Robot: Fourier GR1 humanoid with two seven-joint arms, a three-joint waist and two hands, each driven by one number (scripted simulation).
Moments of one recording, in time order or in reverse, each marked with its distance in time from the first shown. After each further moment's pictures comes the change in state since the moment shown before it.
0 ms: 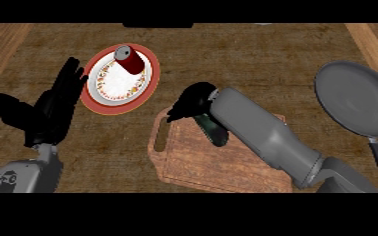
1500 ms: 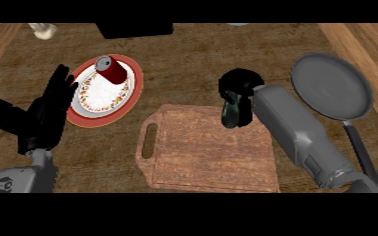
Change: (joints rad) left arm 0.041 -0.023 0.063 0.012 -0.031 0.007 0.006; right arm 0.121 -0.092 -0.374 0.169 -0.084 -0.225 0.311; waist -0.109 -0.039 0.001
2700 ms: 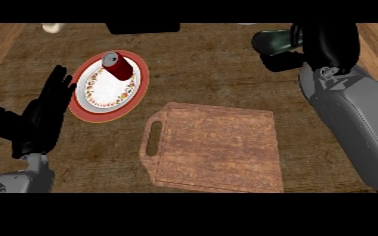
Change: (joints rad) left arm 0.025 0.003 -0.001 -0.059 0.002 -0.015 0.021; right arm 0.196 -0.299 -0.216 -0.926 0.093 -0.253 0.985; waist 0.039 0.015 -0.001
